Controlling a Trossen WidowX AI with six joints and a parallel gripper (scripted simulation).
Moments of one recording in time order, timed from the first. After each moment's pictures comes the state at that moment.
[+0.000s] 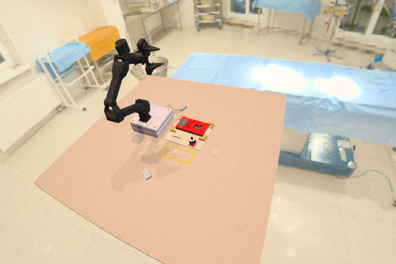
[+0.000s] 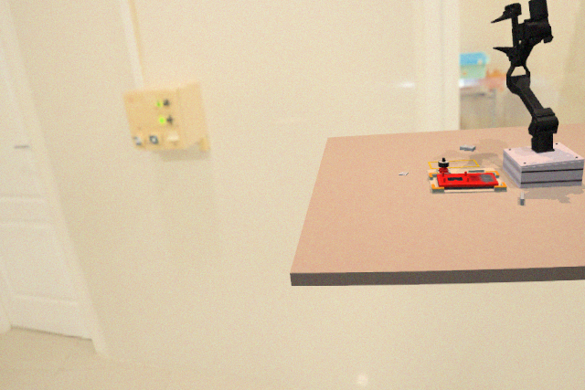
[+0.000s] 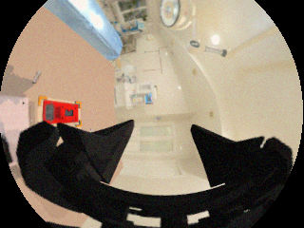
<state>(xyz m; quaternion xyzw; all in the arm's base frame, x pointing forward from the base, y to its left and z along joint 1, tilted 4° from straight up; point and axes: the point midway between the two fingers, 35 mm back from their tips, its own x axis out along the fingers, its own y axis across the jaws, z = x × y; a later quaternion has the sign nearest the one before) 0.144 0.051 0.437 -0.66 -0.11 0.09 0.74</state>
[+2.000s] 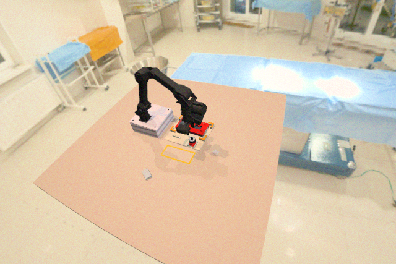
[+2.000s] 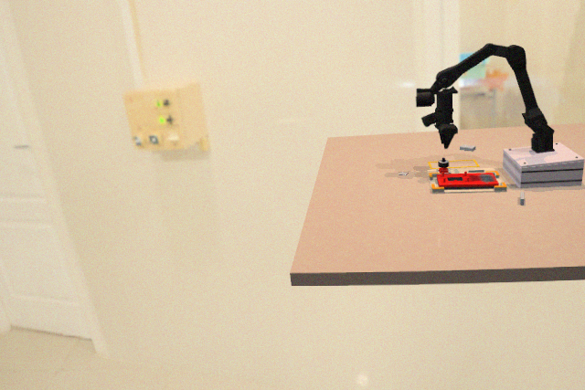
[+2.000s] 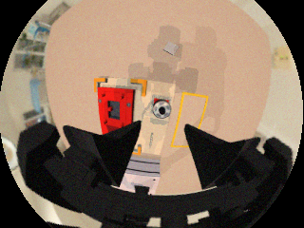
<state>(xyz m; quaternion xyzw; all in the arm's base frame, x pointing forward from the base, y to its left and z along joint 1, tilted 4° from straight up) 0.348 -0.036 0.090 -0.01 0.67 -0.01 0.74</state>
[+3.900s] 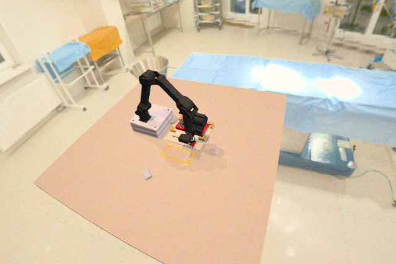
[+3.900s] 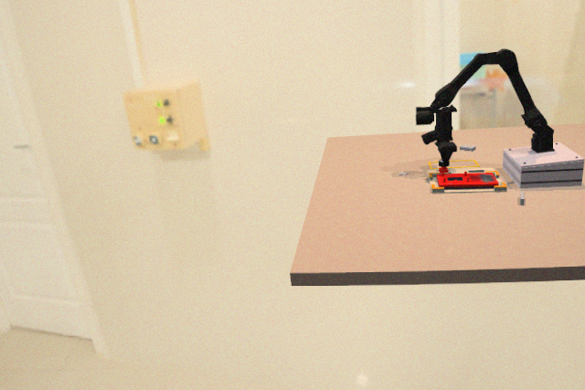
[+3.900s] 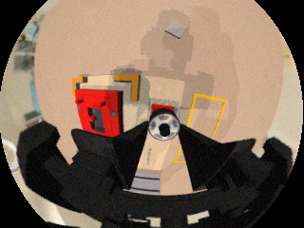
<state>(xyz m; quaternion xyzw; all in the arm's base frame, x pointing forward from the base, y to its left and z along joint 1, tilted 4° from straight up) 0.355 -0.041 0.023 -0.01 0.68 -0.02 0.74</state>
